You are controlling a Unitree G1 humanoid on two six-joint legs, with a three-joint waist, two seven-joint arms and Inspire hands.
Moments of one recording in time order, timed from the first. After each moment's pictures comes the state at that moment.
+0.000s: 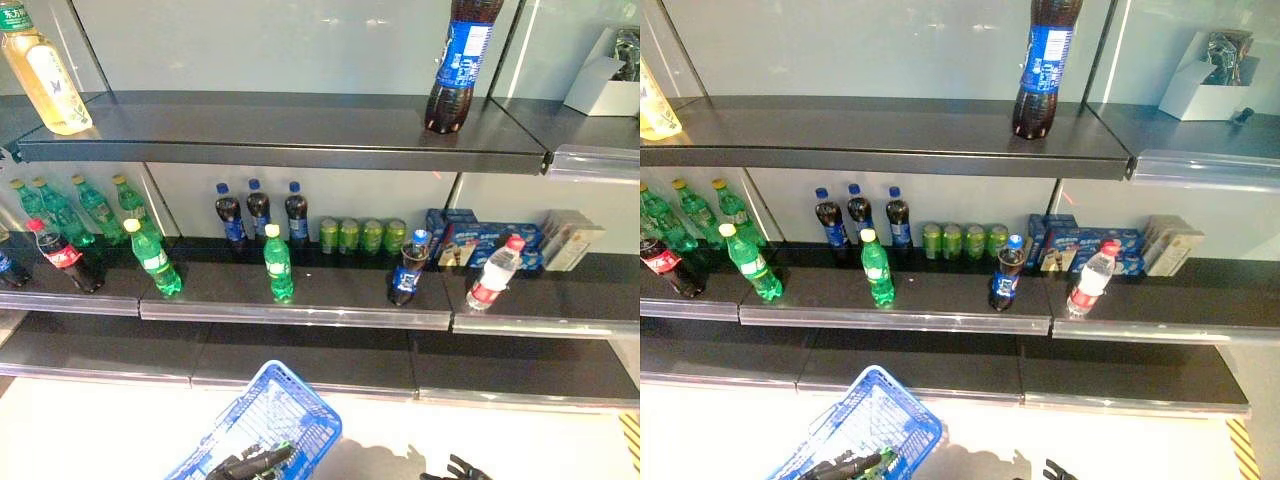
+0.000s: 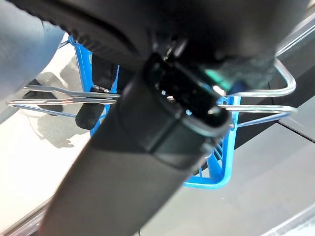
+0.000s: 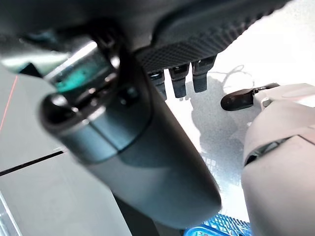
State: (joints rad) left arm 0.02 0.25 -0.04 1.28 -0.65 0.01 -0.41; right arm 0.10 -0.28 0.05 1.27 0.39 -0.20 0.19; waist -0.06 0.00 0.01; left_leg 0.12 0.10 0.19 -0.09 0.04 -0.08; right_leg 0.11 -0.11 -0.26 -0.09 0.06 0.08
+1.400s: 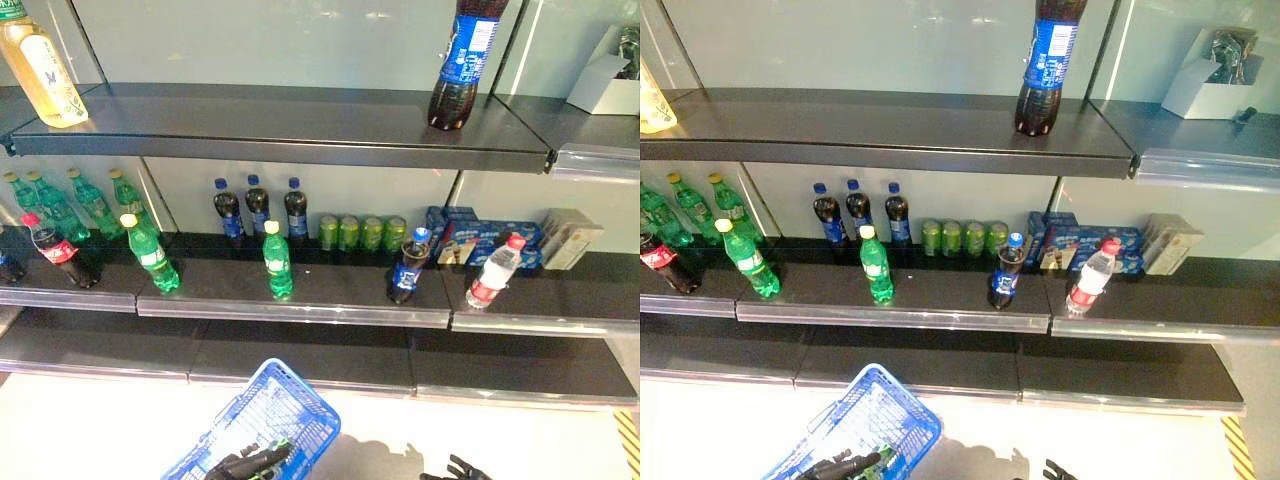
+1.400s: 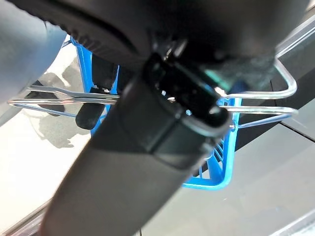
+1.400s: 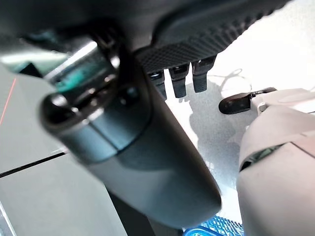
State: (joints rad) left arm 0.01 0.26 -0.04 1.28 -0.65 0.00 -0.41; right arm 0.10 -0.28 0.05 1.27 0.39 -0.20 0.19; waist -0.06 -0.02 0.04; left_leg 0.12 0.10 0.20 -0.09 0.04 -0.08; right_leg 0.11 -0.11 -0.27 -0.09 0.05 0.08
